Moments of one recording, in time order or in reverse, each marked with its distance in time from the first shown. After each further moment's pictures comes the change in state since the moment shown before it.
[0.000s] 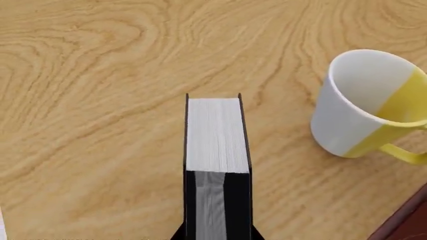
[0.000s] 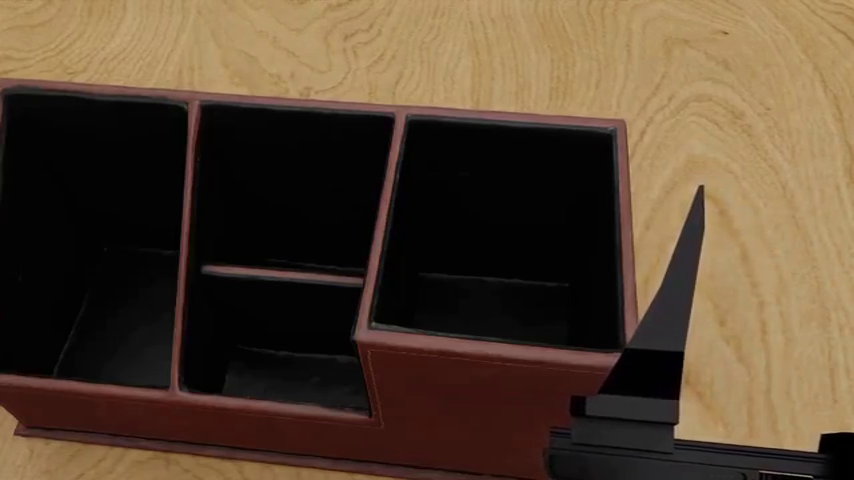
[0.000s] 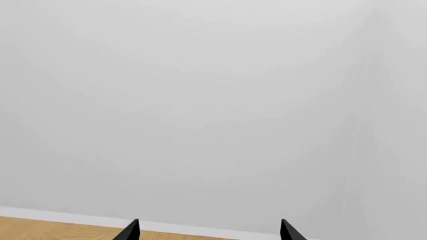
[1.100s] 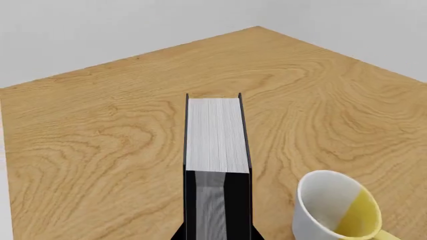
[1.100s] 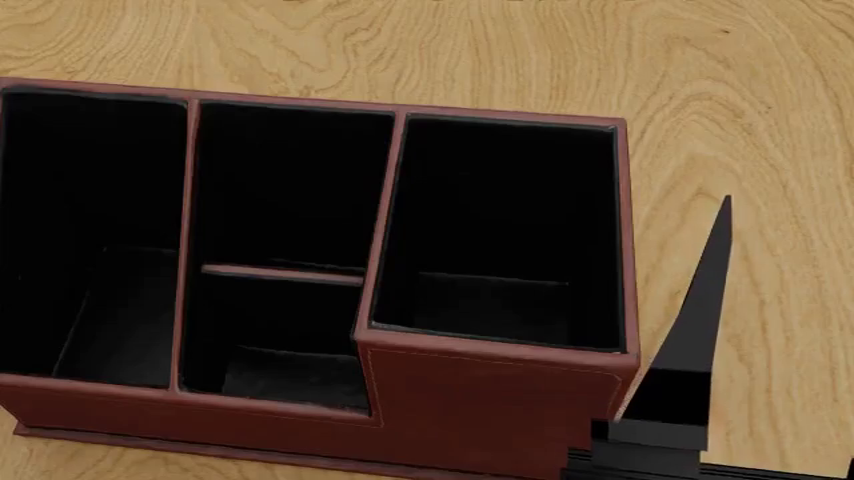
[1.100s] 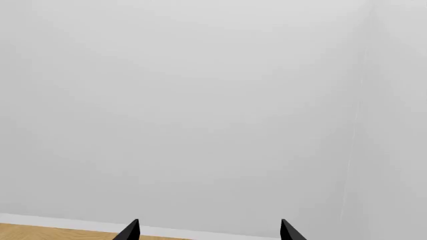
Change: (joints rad) left arm -0.025 -0.134 -0.030 0.206 -0.002 0.002 -0.073; right arm -0.026 0.055 0.027 -0.040 -0.026 0.001 -0.013
